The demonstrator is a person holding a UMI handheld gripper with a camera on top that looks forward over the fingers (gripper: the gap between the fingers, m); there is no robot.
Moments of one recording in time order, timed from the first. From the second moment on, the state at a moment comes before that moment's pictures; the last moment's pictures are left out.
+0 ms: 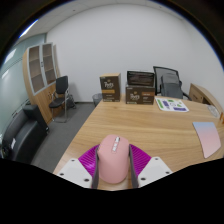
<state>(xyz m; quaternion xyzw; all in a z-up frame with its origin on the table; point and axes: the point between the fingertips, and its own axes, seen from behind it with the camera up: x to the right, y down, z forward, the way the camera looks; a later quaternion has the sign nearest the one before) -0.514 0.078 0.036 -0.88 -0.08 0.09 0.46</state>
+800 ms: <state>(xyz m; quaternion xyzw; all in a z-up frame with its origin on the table) -0.059 0.118 0.079 -0.88 -0.01 -0.02 0.47</state>
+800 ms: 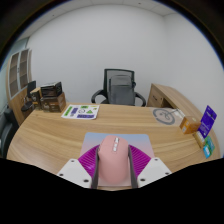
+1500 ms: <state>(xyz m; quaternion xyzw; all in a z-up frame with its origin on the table) -0.048 0.094 0.034 -0.90 -0.02 0.03 0.43</state>
